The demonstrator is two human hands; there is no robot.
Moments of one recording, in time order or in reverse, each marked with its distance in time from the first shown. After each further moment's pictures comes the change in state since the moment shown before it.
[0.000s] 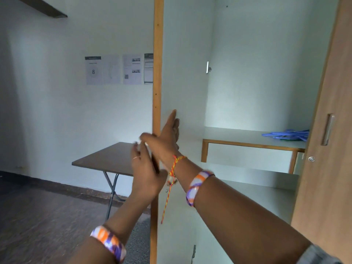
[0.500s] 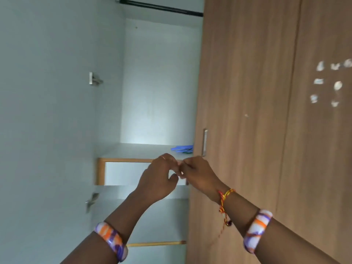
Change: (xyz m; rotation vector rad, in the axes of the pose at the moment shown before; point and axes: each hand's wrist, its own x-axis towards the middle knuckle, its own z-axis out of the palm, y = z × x) left_hand -0.035 0.266 0.287 -0.153 -0.449 0.461; right_hand -0.041 0.137 -0.439 -0.496 0.117 0.022
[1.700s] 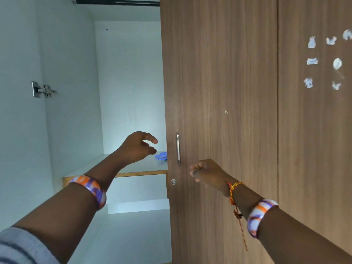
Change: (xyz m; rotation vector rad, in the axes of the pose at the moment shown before) left_hand 0.181 0.029 0.079 -0.071 -0.098 -0.301; right_hand 0.094 0.185 -0.127 0.098 -0.049 0.174
